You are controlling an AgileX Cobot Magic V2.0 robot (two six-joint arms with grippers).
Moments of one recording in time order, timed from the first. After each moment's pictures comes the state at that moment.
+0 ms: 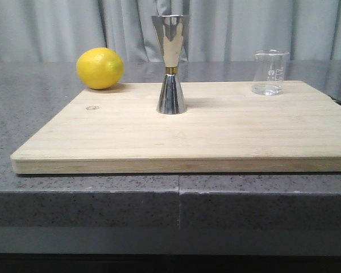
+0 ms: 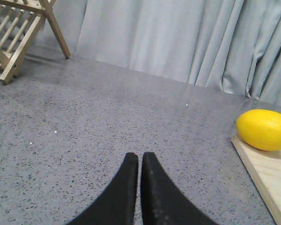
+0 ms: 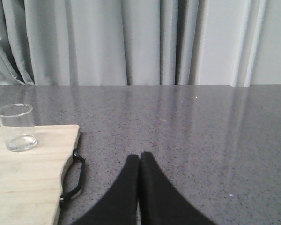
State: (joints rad) left arm 0.02 0.22 -0.10 0.15 0.01 -0.34; right arm -0.04 0.04 -0.18 -0.60 0.21 0.55
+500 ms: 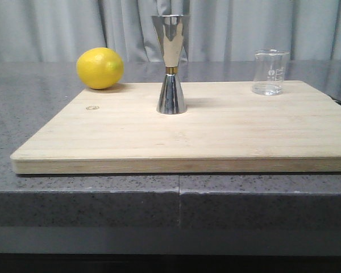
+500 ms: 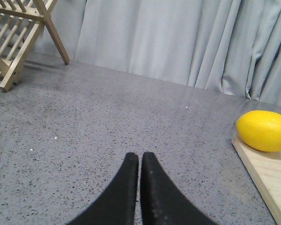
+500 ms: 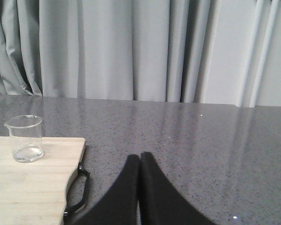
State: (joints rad) left arm 0.01 0.22 -0.10 0.16 -0.01 -0.34; right arm -0.04 0.04 -0.18 -0.64 0.15 0.55
